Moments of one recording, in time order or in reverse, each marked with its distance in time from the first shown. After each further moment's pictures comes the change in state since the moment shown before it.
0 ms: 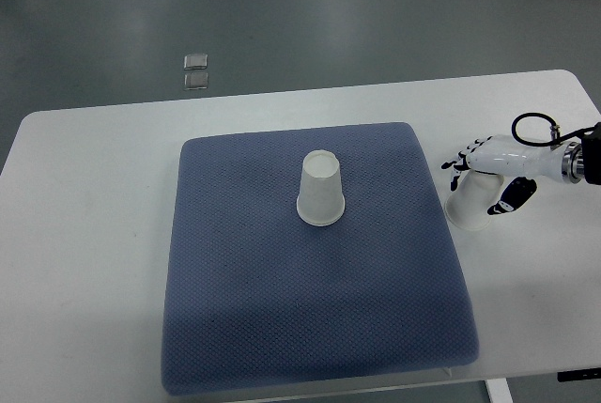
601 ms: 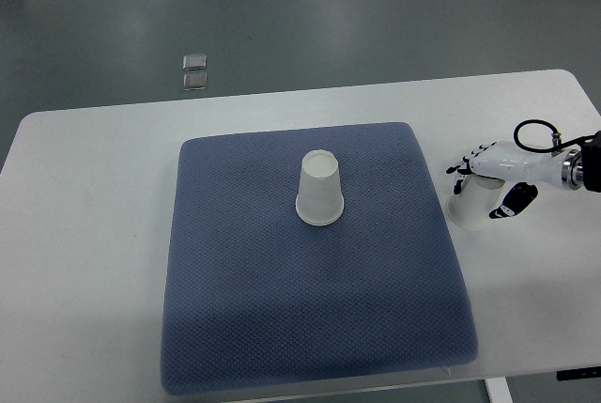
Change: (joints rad) left arm 0.000 0.000 0.000 0.000 0.000 0.000 0.000; right arm -0.028 0.025 0.004 -0.054 0.016 -0.015 -0.001
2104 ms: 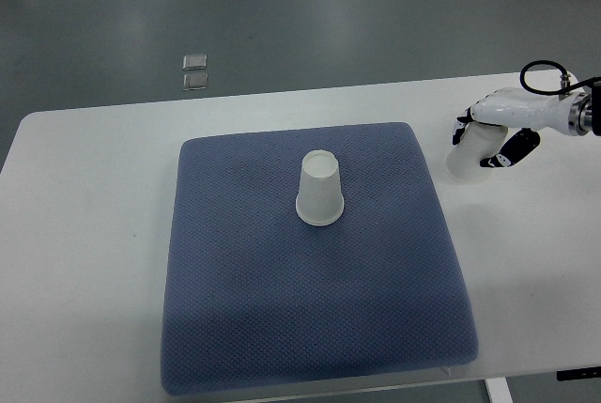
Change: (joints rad) left arm 0.000 0.000 0.000 0.000 0.000 0.000 0.000; right arm 0.216 -0.033 0.010 0.040 0.044 0.137 0.010
